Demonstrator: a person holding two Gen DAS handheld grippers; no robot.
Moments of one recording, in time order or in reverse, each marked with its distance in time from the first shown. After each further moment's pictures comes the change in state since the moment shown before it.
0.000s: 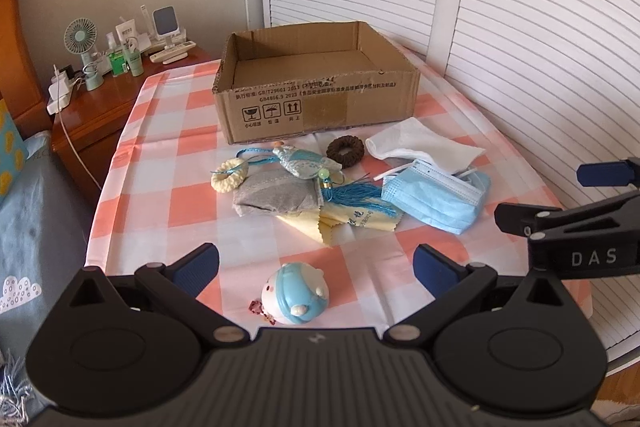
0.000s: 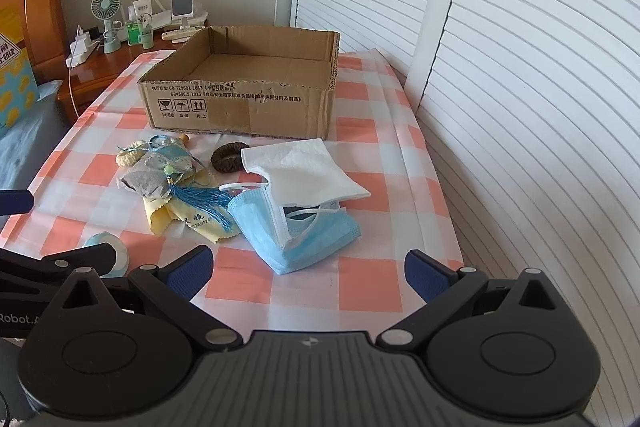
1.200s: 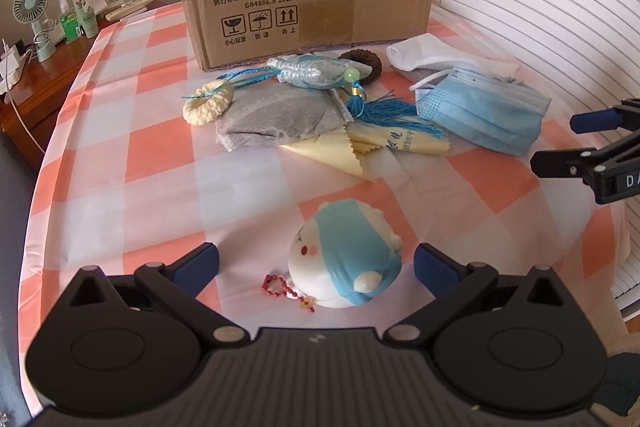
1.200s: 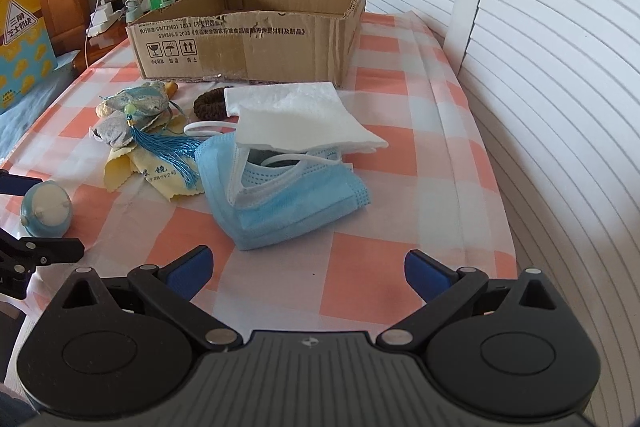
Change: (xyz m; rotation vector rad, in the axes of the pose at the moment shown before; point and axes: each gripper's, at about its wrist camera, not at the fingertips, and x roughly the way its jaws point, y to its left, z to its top) left arm 0.083 0.037 -0.040 0.072 0.098 -0.107; right arm 0.086 -0.033 -0.032 -0.052 0.034 0.128
